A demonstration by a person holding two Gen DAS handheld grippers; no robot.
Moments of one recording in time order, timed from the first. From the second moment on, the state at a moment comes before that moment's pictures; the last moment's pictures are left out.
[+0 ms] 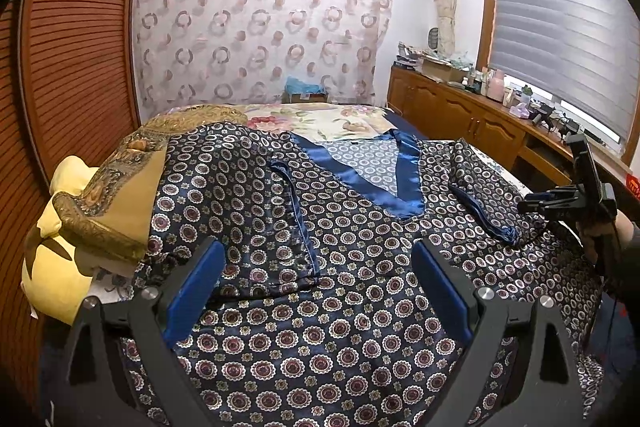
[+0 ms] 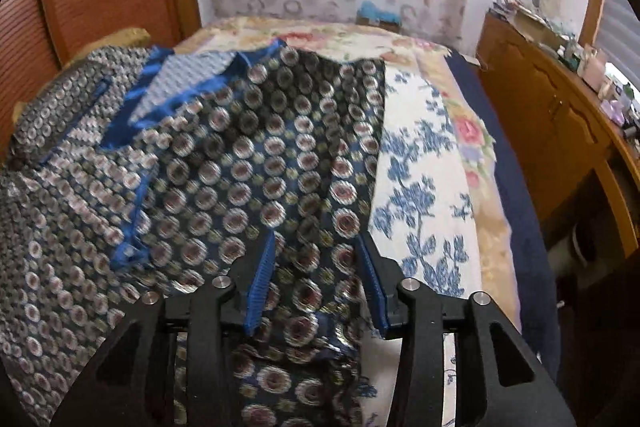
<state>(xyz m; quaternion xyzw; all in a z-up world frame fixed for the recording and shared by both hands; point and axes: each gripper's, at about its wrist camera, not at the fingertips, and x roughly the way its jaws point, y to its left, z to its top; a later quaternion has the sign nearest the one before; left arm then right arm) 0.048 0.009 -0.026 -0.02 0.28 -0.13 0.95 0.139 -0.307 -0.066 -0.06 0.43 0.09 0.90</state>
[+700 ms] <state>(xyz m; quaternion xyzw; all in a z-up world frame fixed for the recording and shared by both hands) 0.062 0.023 -0.027 -0.02 0.28 -0.12 0.95 0.137 -0.379 -0.046 0.00 0.40 0.03 0.92</state>
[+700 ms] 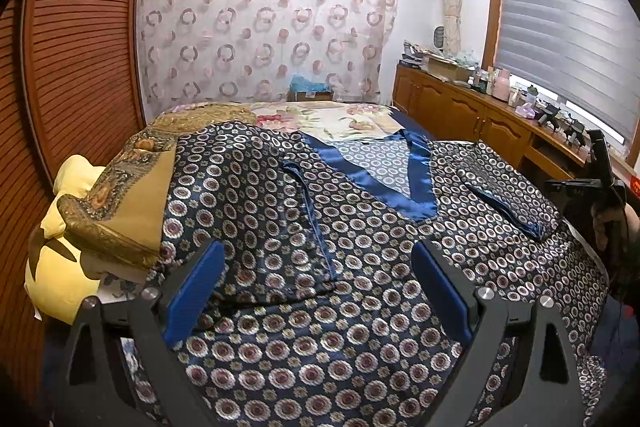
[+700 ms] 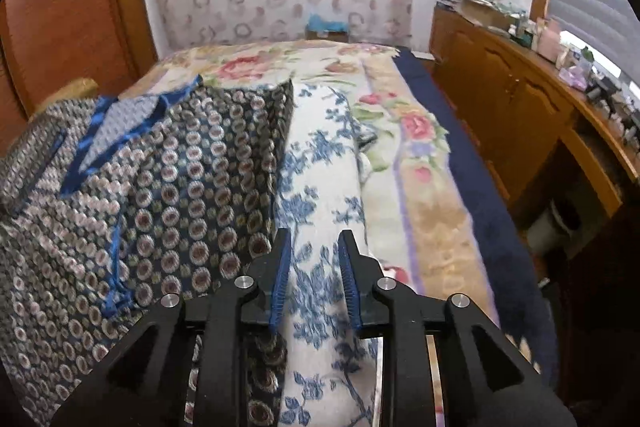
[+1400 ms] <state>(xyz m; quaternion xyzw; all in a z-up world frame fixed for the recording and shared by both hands) 0.158 0.088 -0.016 -0.01 0.32 -0.06 0.95 0.270 -0.362 -0.064 -0.02 0.44 0.10 0.89</state>
